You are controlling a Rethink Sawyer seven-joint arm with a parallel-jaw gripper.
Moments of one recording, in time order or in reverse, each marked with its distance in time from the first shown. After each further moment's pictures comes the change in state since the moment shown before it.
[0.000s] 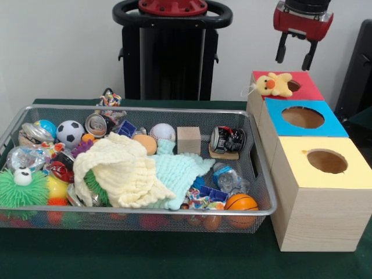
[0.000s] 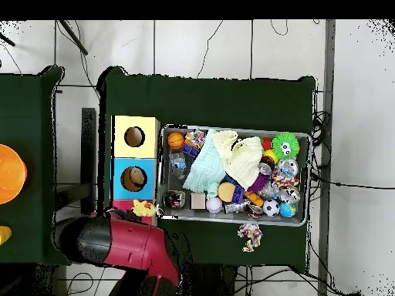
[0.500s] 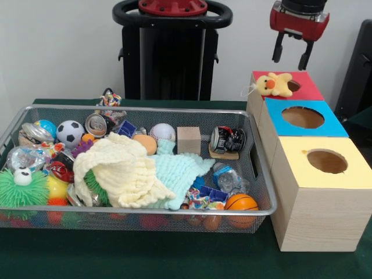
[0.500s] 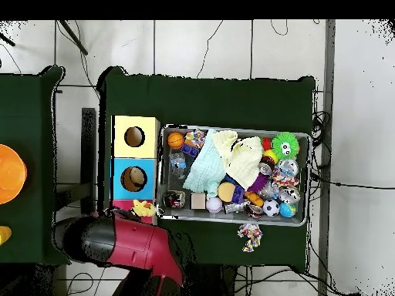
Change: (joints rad) arm -0.018 0.000 -0.002 0.003 -0.003 0.011 0.000
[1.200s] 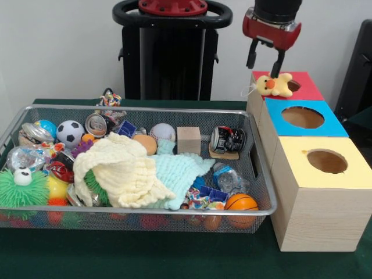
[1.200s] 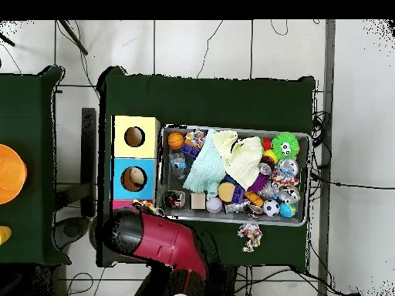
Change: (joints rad) arm -0.108 0.033 0.005 0.018 -0.034 -0.051 0.000
